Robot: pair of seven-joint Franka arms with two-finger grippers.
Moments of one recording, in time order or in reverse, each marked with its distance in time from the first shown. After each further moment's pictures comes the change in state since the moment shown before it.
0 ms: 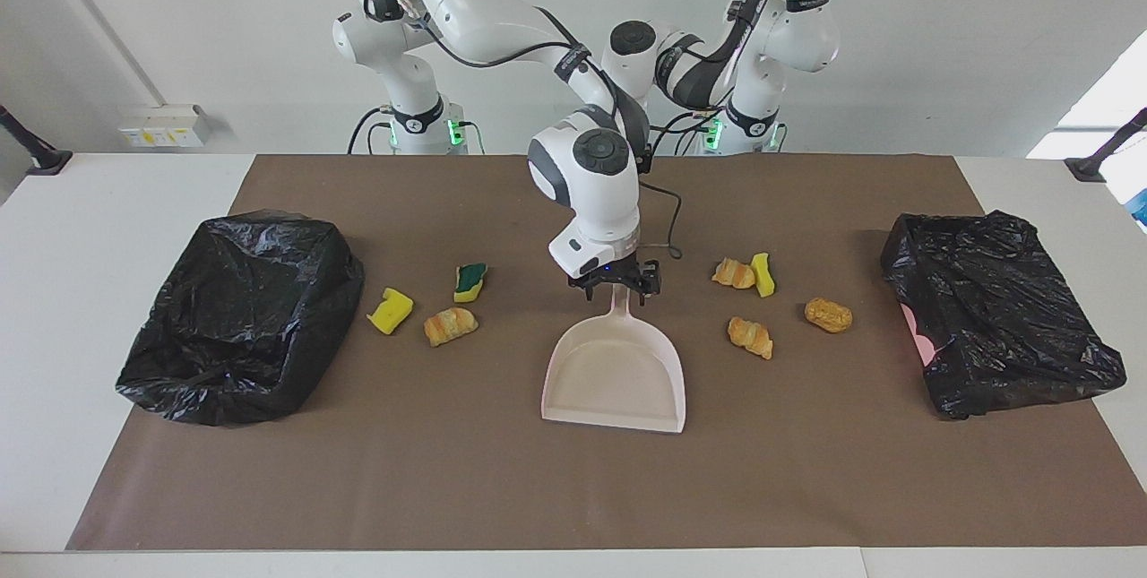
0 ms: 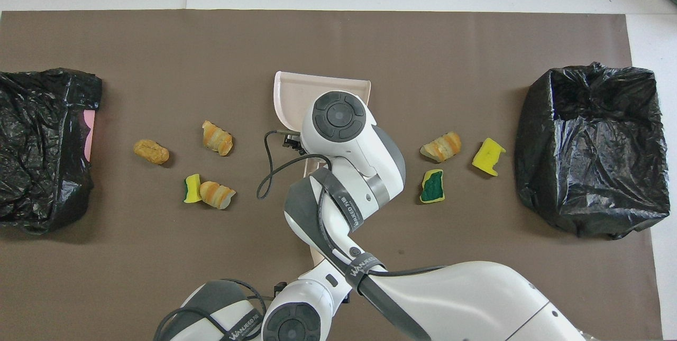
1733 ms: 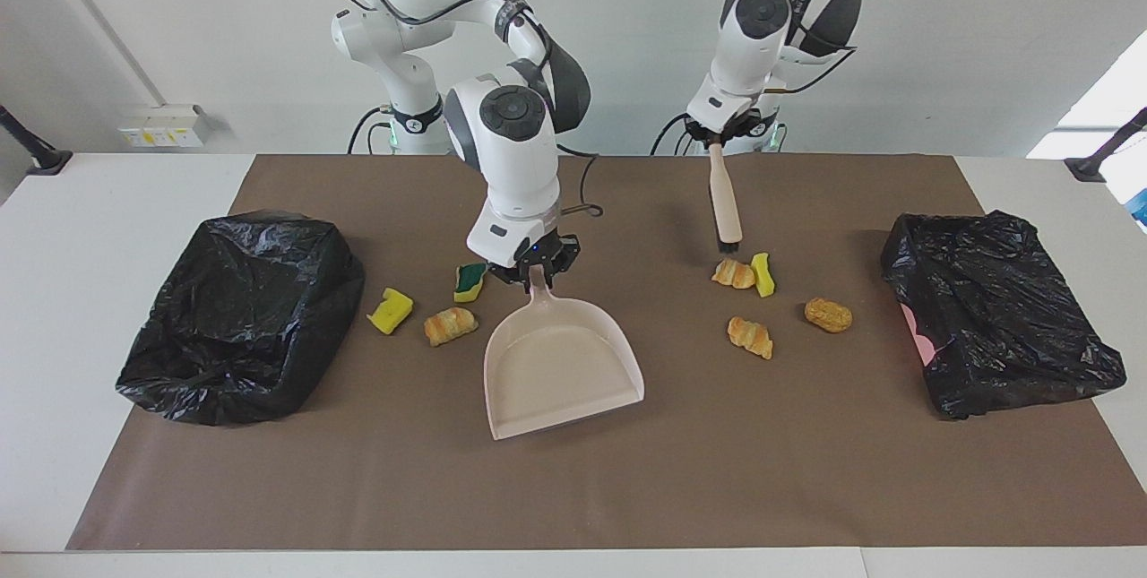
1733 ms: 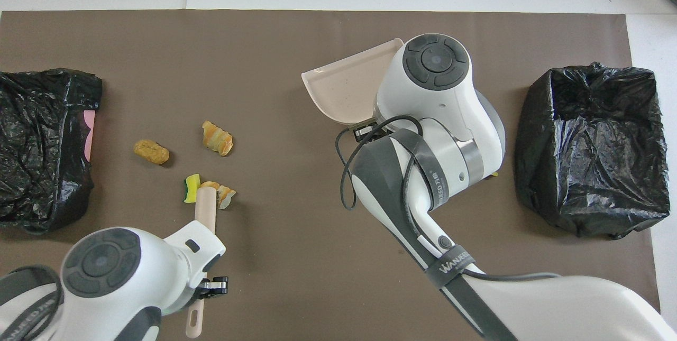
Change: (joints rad) left arm 0.440 -0.302 0.056 0.059 0.004 -0.652 0.357; right arm -0.152 -0.174 -0.015 -0.011 -0.033 -0.287 -0.683
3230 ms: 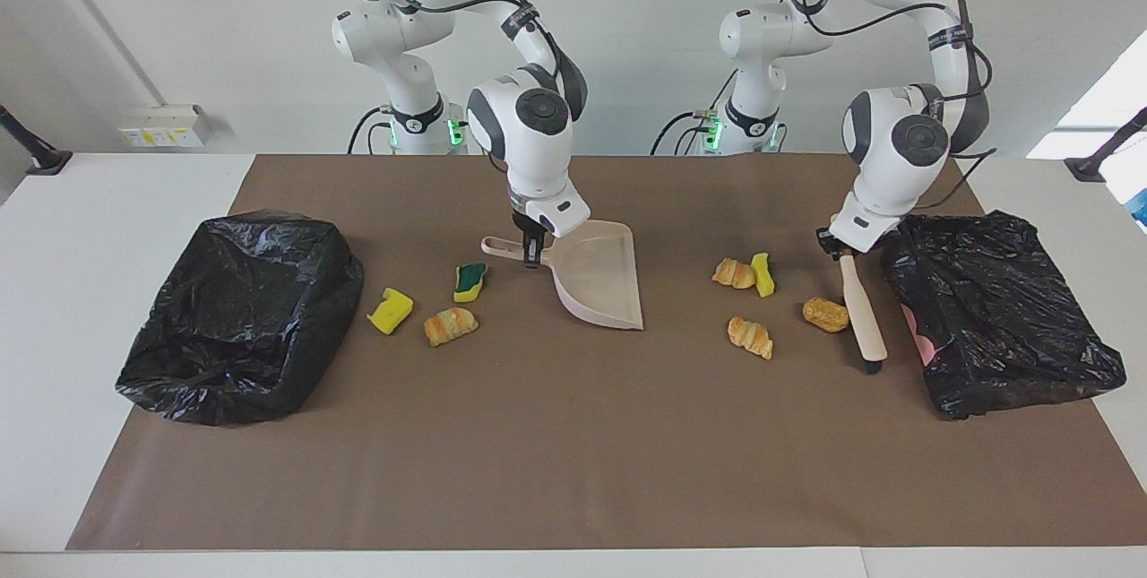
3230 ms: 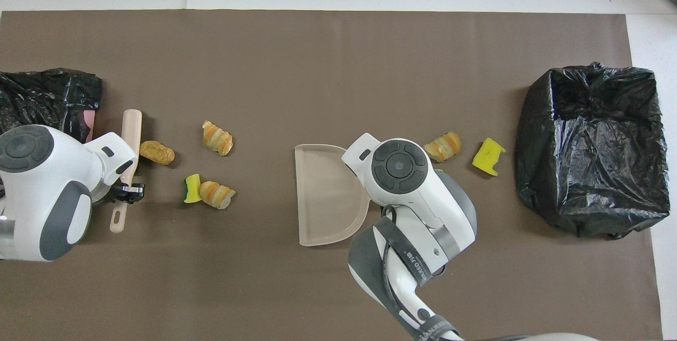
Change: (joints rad) left arm 0.424 0.407 -0.025 0.122 0.280 0.408 0.302; right arm 0.078 -0.177 0.011 -0.466 -0.090 0.239 -1.108
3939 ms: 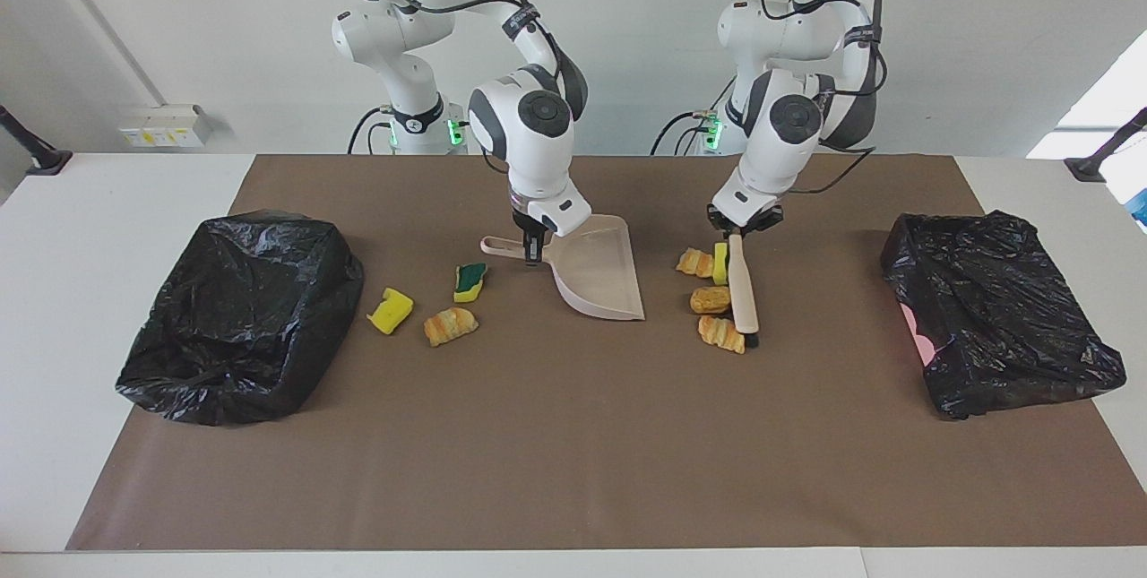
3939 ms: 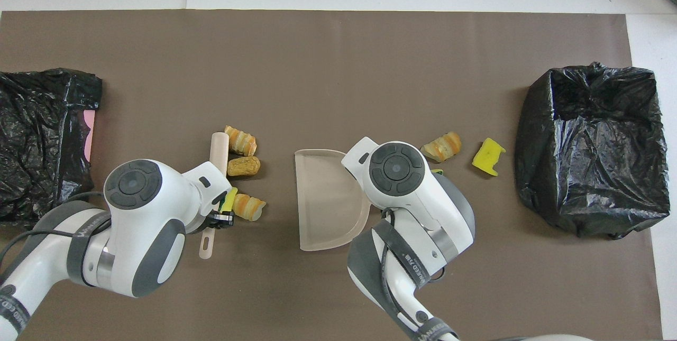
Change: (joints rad) left arm -0.348 -0.054 -0.006 -0.077 -0.259 0.011 -0.109; right arm 0.011 -0.002 0.000 -0.013 0.000 -0.013 0.052
